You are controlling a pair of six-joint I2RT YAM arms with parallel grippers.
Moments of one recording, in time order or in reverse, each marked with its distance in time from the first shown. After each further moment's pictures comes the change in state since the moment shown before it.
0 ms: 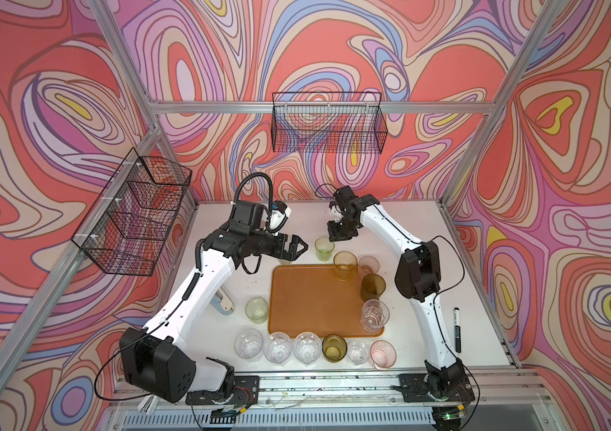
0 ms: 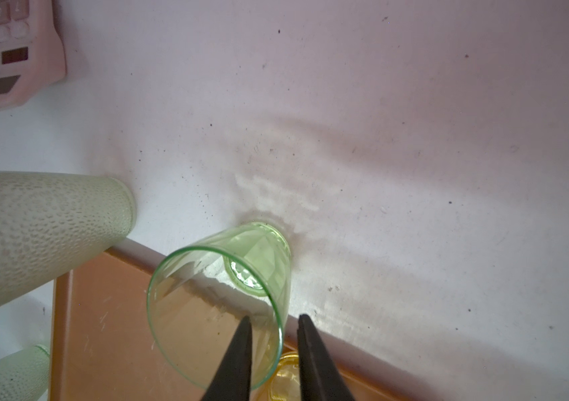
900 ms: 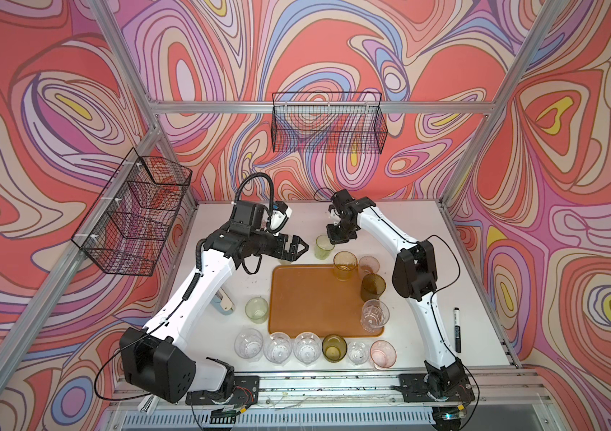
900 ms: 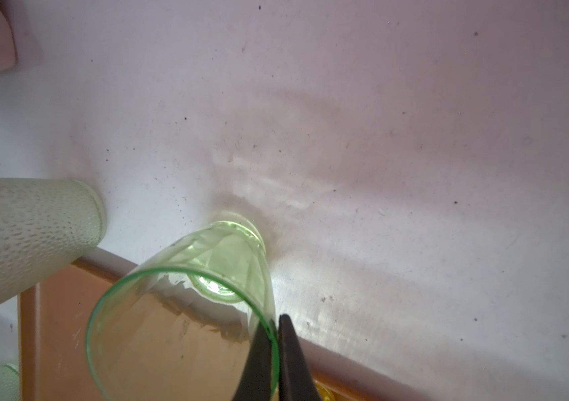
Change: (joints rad) left arm -0.004 0.000 0.000 0.000 0.000 0.000; right arm 0.007 0.034 0.001 -0.001 0.043 0.010
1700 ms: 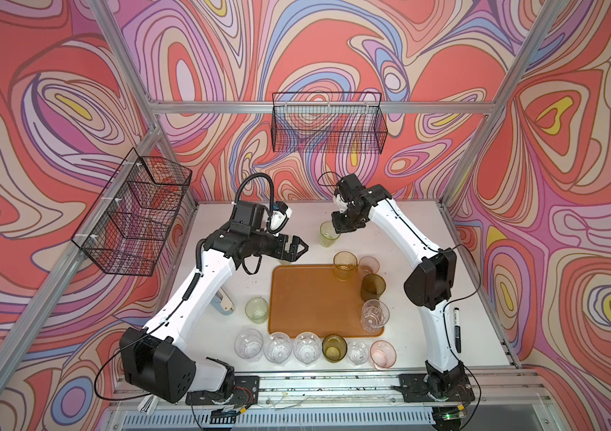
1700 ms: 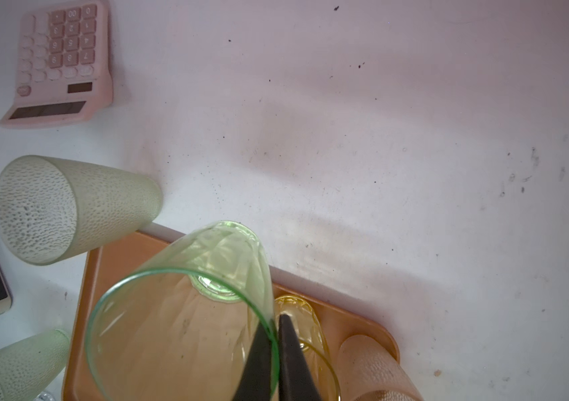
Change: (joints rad) left arm -0.004 0.000 0.000 -0.006 -0.008 0.008; right arm 0.033 -0.210 0.036 -0.120 0.101 0.009
